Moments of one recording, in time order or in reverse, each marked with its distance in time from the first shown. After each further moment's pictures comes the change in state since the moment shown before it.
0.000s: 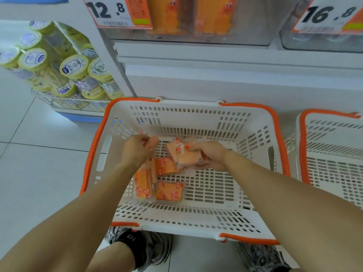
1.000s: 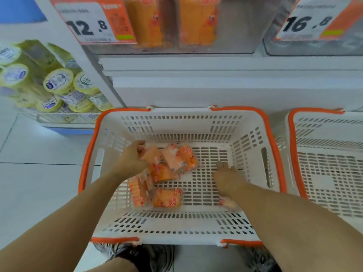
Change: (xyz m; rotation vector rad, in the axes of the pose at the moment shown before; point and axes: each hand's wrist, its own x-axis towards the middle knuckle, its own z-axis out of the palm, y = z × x) left_hand 0.016 -0.007 -0.008 -0.075 -0.290 0.027; right_hand 0.012 0.082 -0.051 -1.830 0.187 0.046
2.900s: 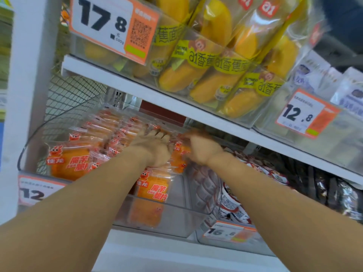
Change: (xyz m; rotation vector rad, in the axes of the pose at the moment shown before) left_hand 0.088 0.394 -0.170 0.605 0.442 0.670; right_hand -0.112 0.175 -0.476 0.050 0.977 0.122
